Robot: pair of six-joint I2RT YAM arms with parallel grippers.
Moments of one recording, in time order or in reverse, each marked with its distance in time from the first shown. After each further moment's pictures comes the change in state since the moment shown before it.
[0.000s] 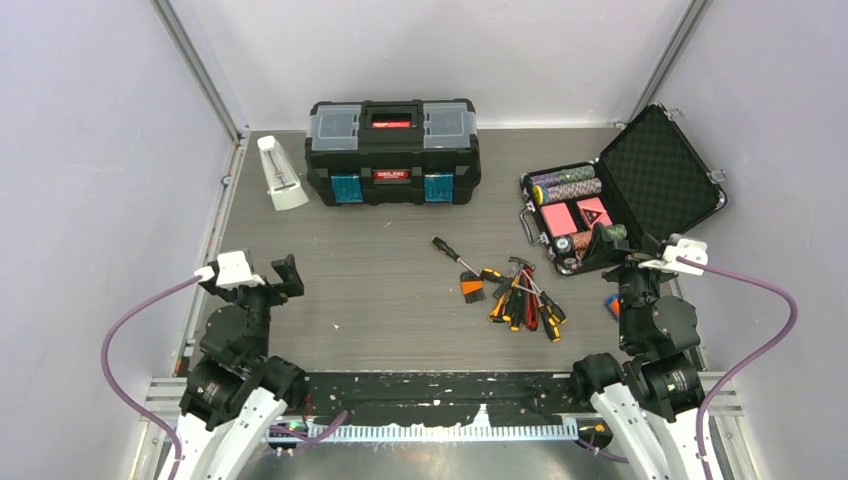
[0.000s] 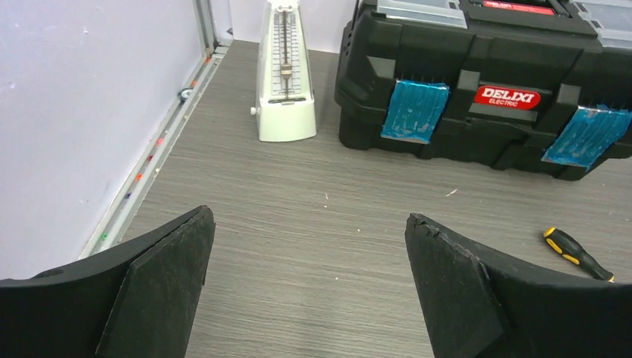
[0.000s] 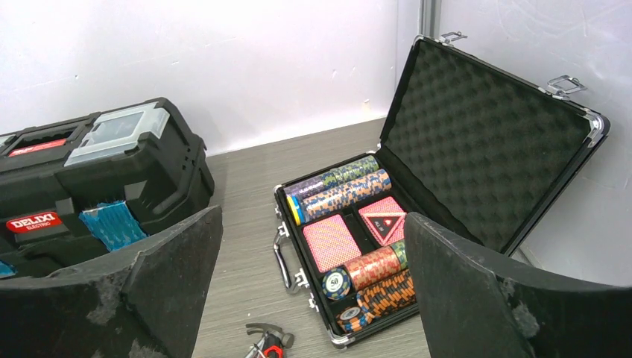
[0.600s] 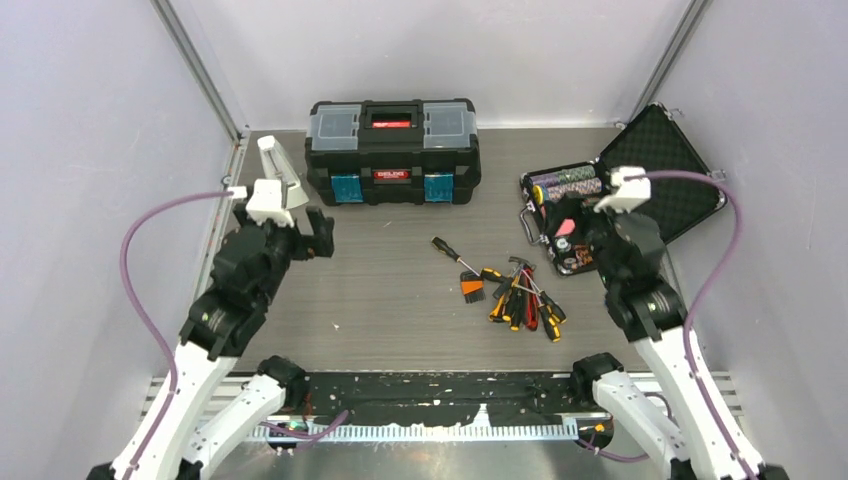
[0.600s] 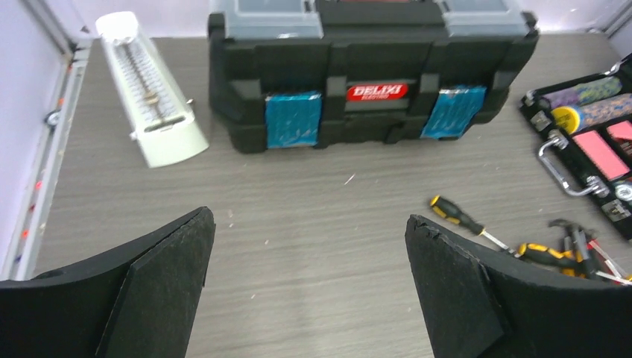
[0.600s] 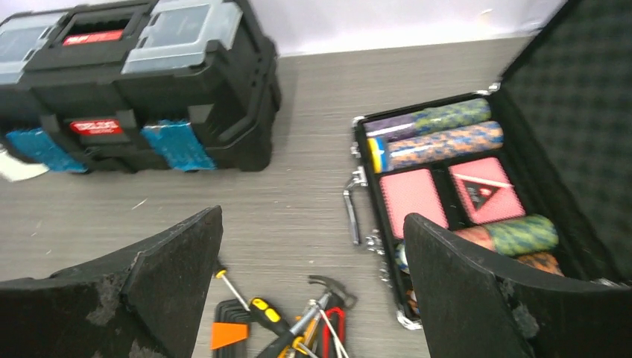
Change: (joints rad) left arm 0.000 0.494 0.332 -0.012 0.287 -0.055; right arm 0.000 0.427 0.183 -0.039 -0.232 0.079
